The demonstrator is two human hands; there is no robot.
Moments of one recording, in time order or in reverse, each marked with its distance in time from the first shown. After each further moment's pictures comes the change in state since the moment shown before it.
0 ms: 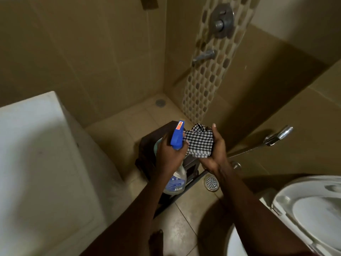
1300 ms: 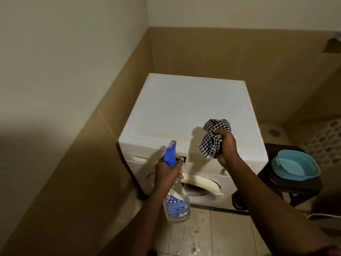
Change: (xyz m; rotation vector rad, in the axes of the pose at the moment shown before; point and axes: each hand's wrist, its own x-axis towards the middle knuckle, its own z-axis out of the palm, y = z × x) left_hand -0.385 -0.079 -0.429 -0.255 0.652 -0.474; right_hand -0.240 0.411 0.199 -0.756 -0.166 0.168
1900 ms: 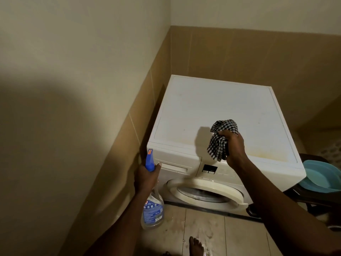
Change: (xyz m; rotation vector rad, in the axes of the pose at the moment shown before) left_hand 0.072 -0.037 -0.148 0.195 0.285 -0.098; right_hand 0.022 0.031 0.087 -0.191 0.063 -0.059
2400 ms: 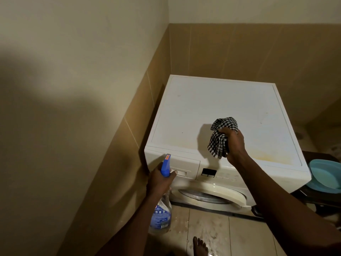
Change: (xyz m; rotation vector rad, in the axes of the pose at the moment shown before) left_hand -0.011 0.011 0.040 0.103 -0.227 0.015; right_hand 0.033 -0.008 -0.005 0.025 -0.016 0.009
